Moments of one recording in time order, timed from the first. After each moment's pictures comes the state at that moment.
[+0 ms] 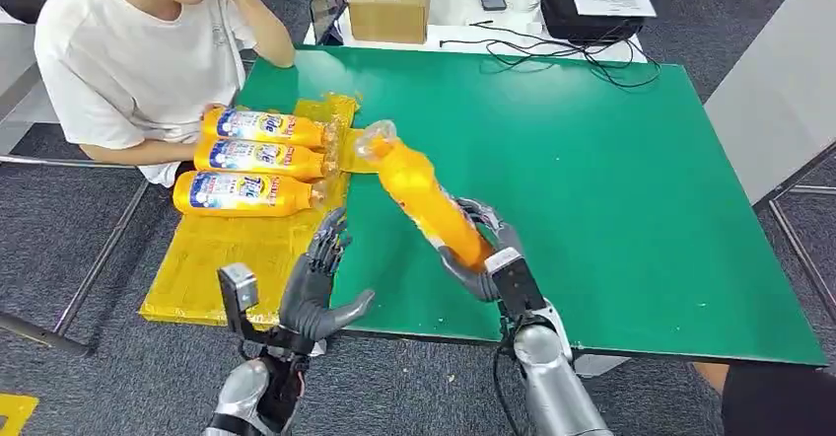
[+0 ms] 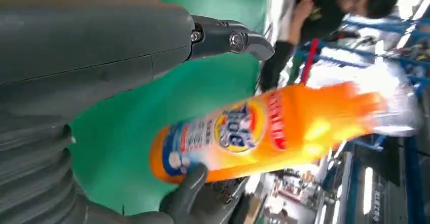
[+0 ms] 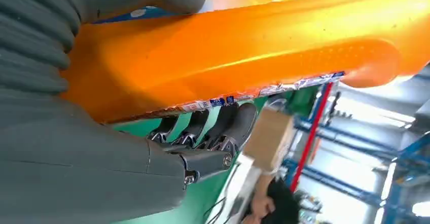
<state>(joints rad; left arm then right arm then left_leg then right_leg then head) -0.06 -0.28 -0.22 -1.22 0.20 -0.26 -0.42 -0.27 0.17 0.23 -1.08 0.36 -0.06 -0.63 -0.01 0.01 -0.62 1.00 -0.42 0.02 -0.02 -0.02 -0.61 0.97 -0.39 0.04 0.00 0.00</state>
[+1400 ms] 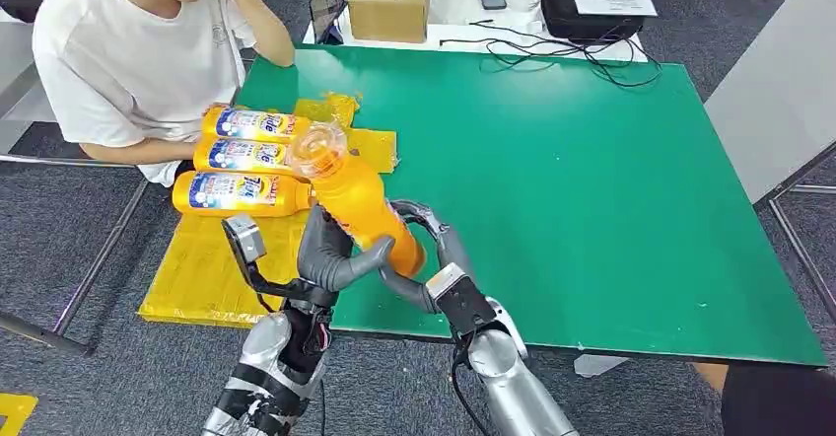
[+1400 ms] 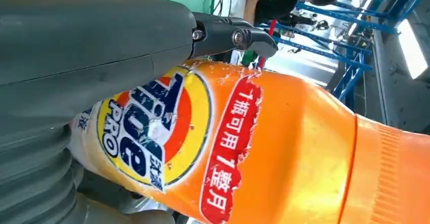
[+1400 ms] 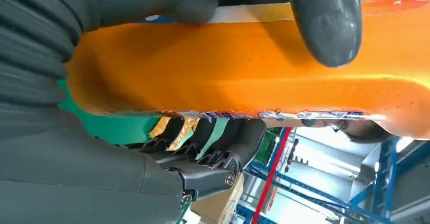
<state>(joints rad) -0.22 -0.31 -0.29 -1.20 0.28 -0.22 -0.46 -0.28 0.21 0.45 -1.12 0.35 -0.02 -0.63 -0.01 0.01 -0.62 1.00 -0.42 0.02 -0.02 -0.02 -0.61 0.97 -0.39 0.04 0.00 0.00</state>
